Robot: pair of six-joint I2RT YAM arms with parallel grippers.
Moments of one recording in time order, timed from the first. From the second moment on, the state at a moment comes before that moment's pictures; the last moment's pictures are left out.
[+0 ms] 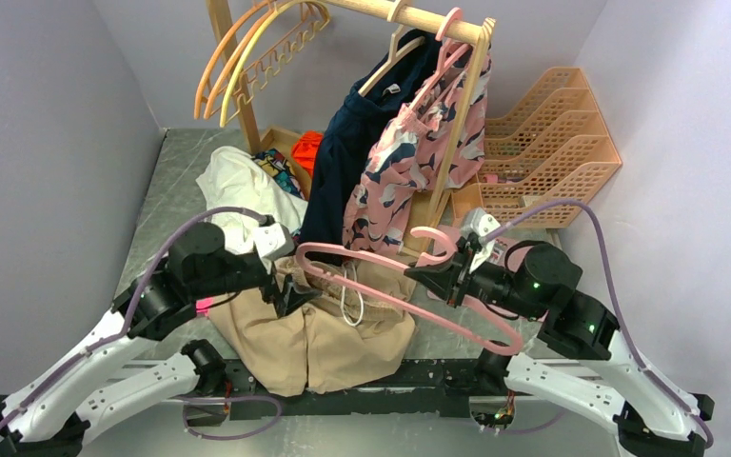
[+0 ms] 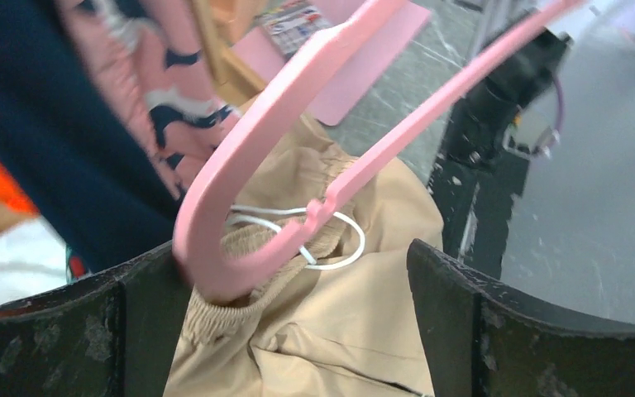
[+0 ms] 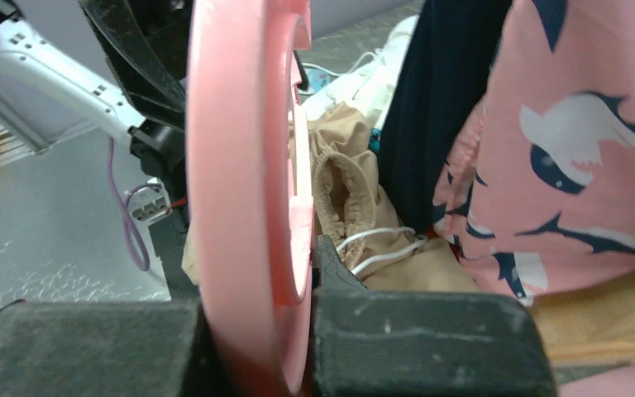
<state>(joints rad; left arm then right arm) -0.82 0.72 0.93 -0.49 0.41 0.08 0.96 0.58 1.00 -0.51 -0.16 0.08</state>
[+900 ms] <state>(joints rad) -0.82 0.88 0.74 -0.60 -0.11 -0.60 0.95 0.44 0.84 -0.57 0.09 0.15</state>
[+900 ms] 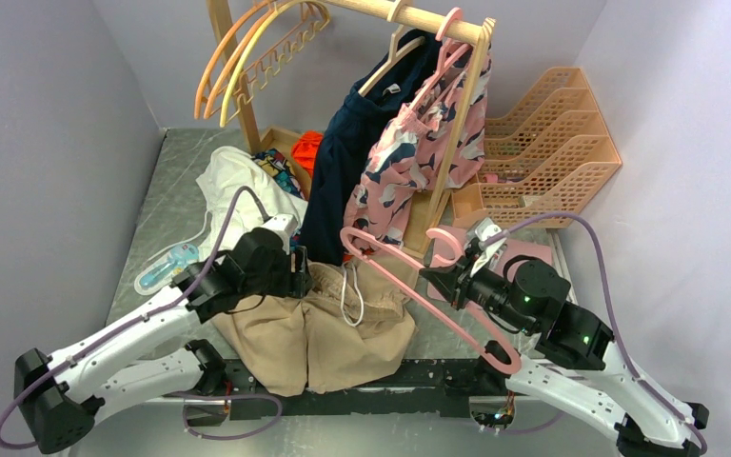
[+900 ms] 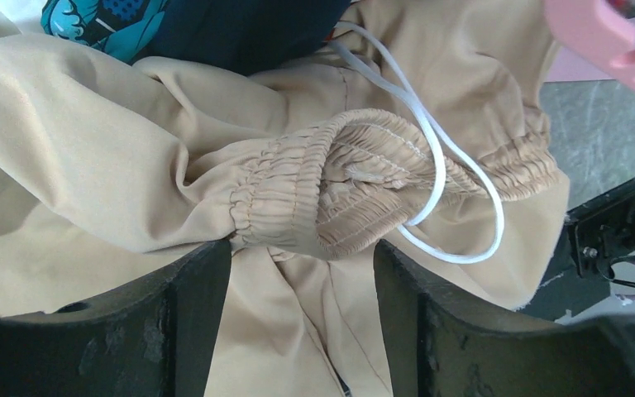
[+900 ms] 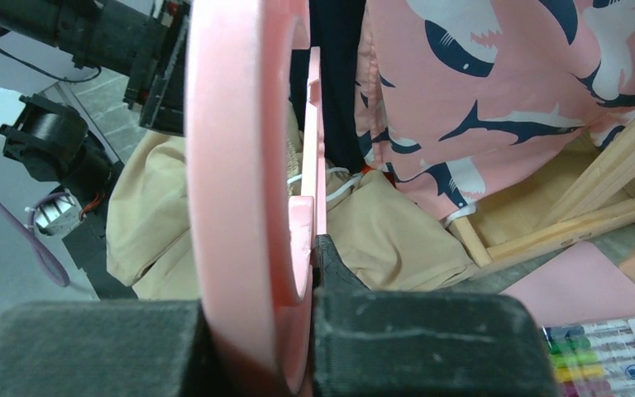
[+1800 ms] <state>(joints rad) -0.82 0.80 0.83 -0.60 -0.41 -0.60 0.95 0.47 0.94 -0.61 0.02 0.08</state>
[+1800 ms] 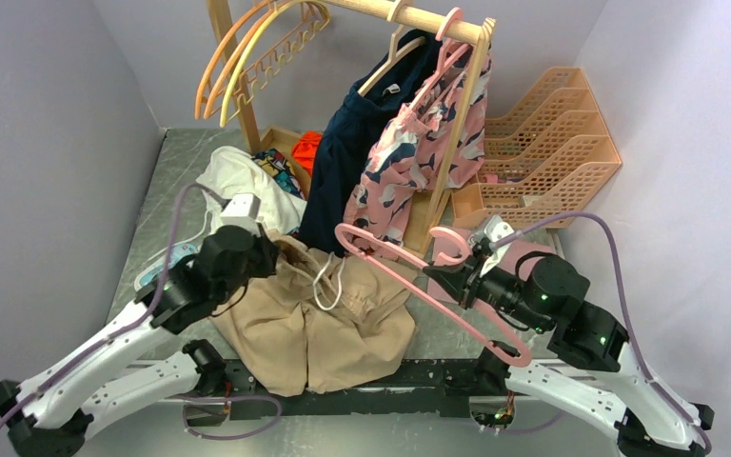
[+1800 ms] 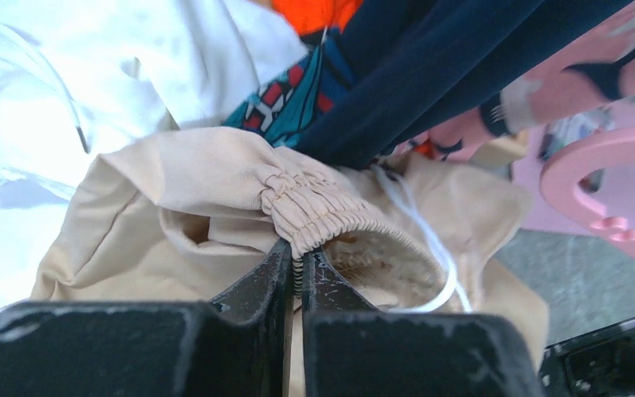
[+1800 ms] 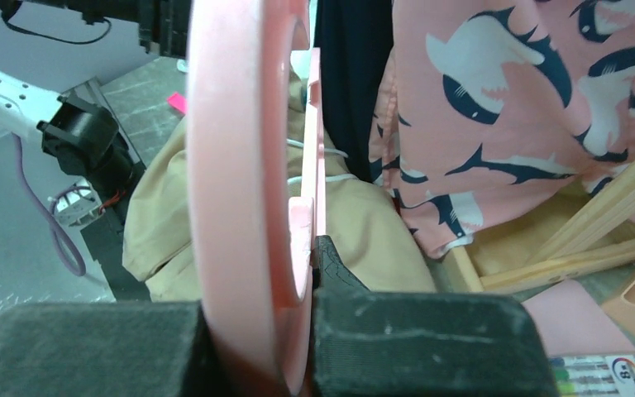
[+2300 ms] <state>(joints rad) -0.82 0.73 0.83 -0.61 -0.48 -0.60 0.95 0.55 0.96 -0.67 -0.04 0.06</state>
